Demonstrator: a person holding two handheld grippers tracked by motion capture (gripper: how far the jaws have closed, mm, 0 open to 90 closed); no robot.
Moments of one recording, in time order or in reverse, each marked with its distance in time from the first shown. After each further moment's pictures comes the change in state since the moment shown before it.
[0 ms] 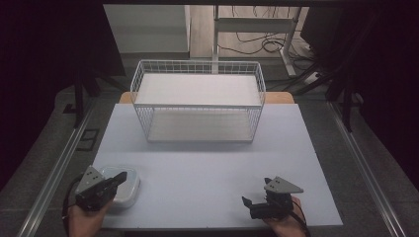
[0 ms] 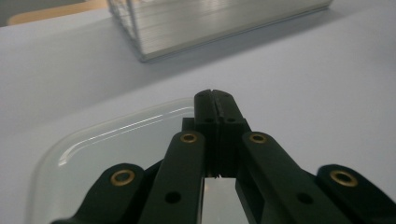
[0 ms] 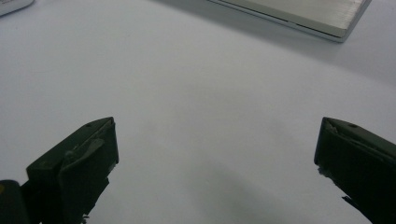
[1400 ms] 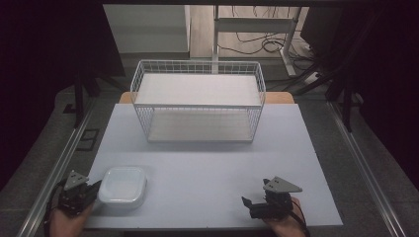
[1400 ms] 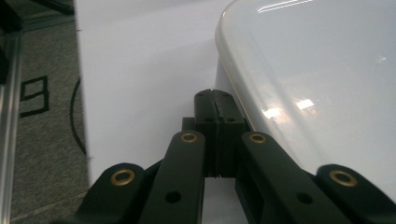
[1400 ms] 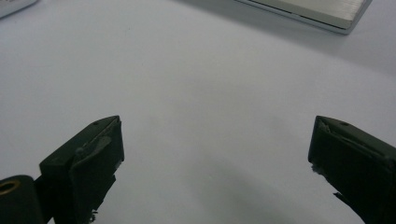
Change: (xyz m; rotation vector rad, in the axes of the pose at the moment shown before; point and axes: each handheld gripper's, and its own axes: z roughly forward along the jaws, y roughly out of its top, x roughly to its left) left arm 0.045 -0.039 0.002 0.221 0.138 -0.100; right arm 0.001 0.000 0.001 0.028 0.004 0.005
